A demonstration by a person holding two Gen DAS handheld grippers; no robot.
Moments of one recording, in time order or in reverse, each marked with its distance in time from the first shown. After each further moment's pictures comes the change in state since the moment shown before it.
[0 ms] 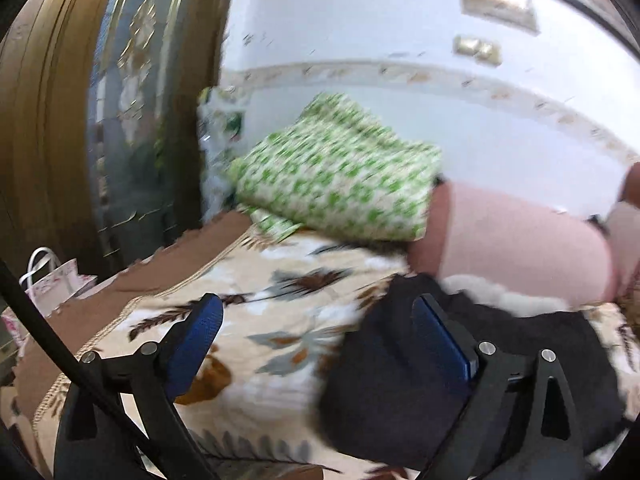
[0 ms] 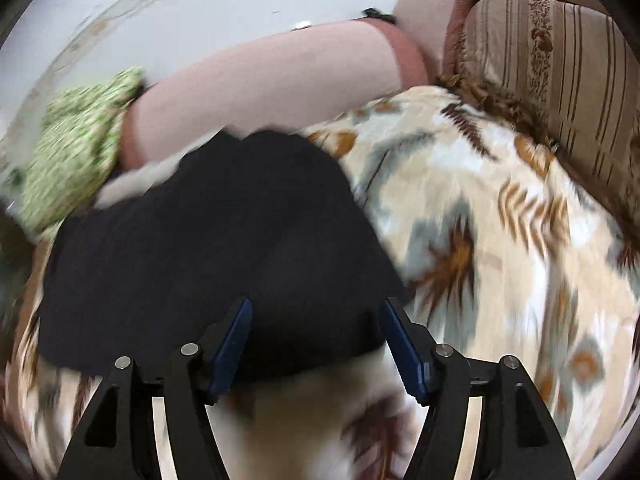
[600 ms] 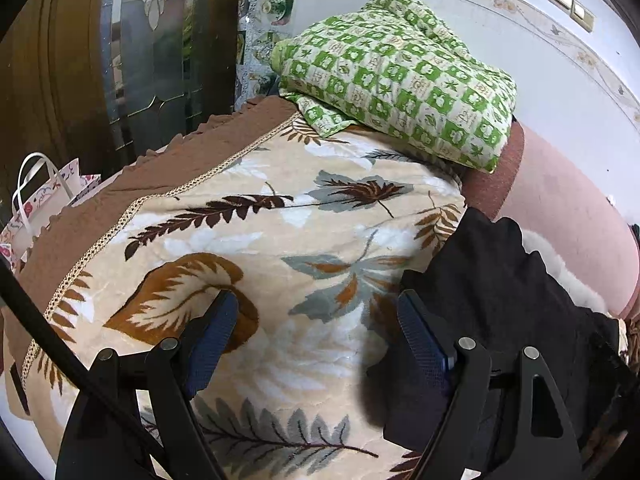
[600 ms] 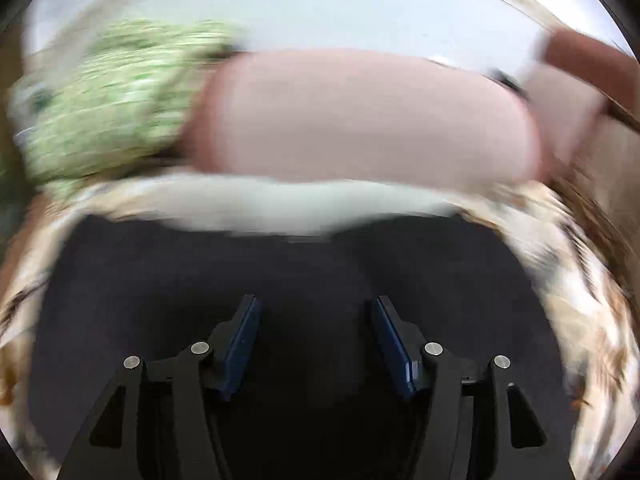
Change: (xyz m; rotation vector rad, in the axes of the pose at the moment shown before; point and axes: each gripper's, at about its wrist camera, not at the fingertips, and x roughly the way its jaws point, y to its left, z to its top) left arm 0.099 0.064 -0.018 -0.171 0.405 0.118; right arm 0.123 0.167 0.103 -0.221 -0.050 -0.035
